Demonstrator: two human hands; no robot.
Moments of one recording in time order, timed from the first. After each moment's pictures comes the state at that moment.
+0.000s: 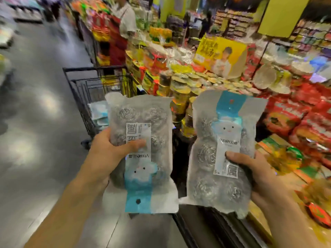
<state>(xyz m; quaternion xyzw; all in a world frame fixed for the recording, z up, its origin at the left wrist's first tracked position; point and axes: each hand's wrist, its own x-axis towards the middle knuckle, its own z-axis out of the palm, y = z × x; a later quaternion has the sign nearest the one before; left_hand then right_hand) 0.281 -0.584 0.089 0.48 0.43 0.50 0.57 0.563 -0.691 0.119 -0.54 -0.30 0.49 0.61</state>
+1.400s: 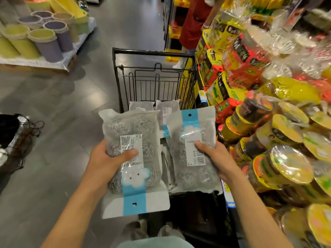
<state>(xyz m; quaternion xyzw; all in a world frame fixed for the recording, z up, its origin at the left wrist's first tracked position) 0.248 -0.219 -0.023 0.27 0.64 0.54 0.48 0.535 -0.109 -0.049 -0.55 -0.41 0.64 0.34</state>
